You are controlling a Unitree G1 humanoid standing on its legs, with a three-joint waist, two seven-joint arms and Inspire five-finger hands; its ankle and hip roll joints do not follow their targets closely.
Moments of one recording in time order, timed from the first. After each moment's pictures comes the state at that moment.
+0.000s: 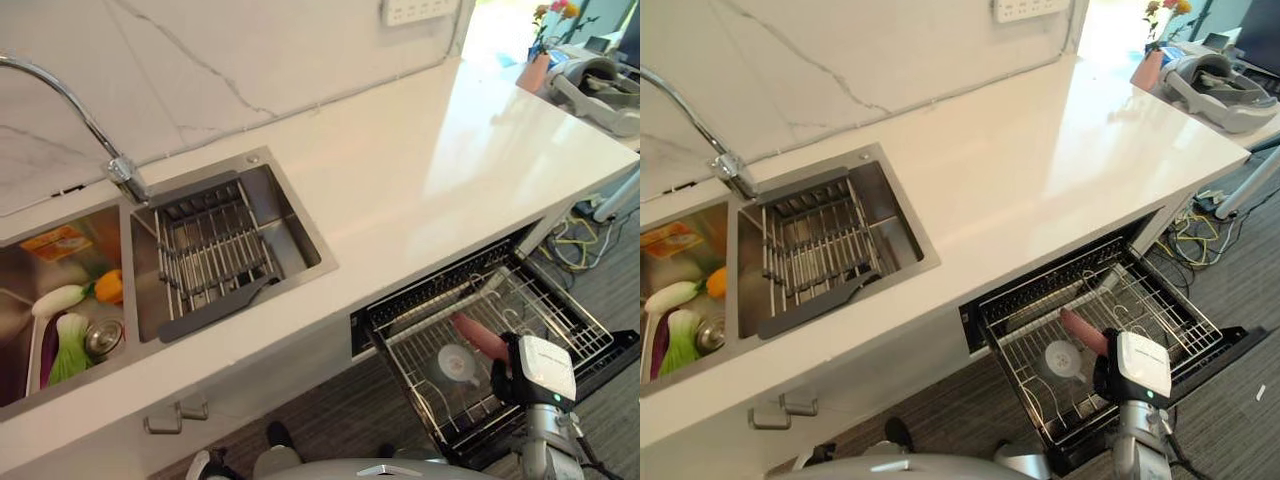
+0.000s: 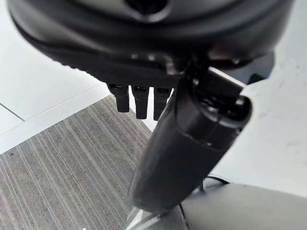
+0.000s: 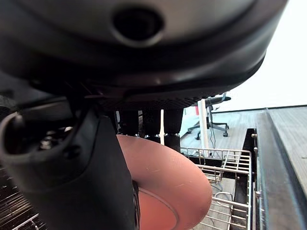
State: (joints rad) left arm 0.09 0.14 -0.11 1.20 0.15 0.07 0.37; right arm 0.33 -0.45 0.08 0.33 -0.73 0.07 -0.61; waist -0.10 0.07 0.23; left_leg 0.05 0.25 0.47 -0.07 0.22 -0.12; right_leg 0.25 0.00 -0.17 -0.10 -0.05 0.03
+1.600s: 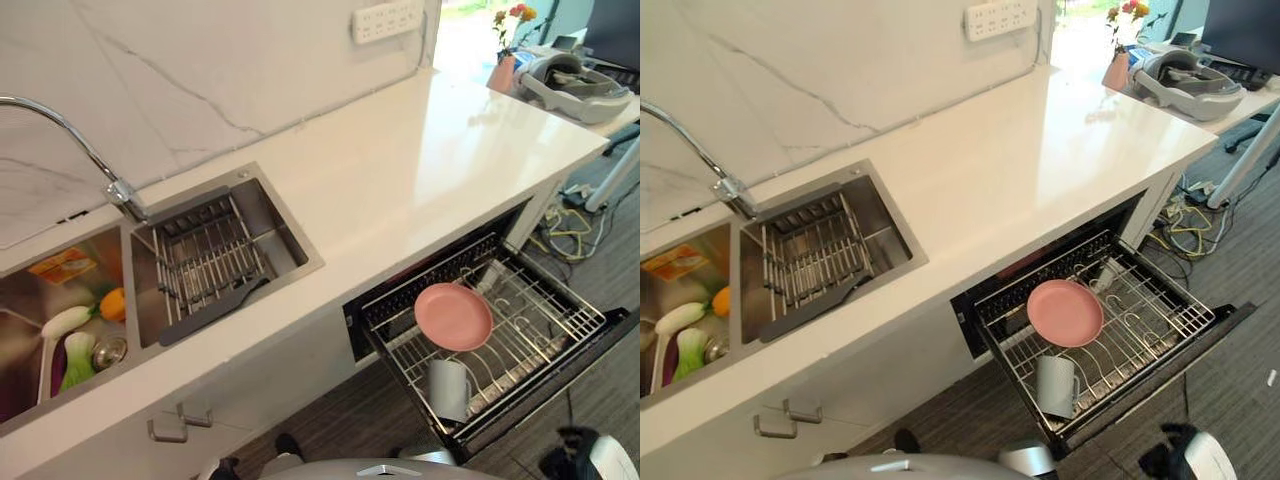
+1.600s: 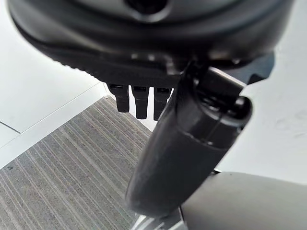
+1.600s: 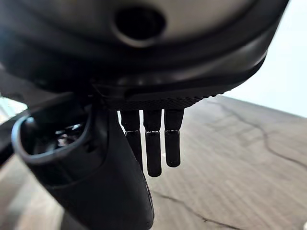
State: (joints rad) left arm 0.10 0.13 -0.17 1.20 0.17 0.09 0.32; right arm 0.37 -0.33 -0.09 0.59 -0.26 0.04 -0.72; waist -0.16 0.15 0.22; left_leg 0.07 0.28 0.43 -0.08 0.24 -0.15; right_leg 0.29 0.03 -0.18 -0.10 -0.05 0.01
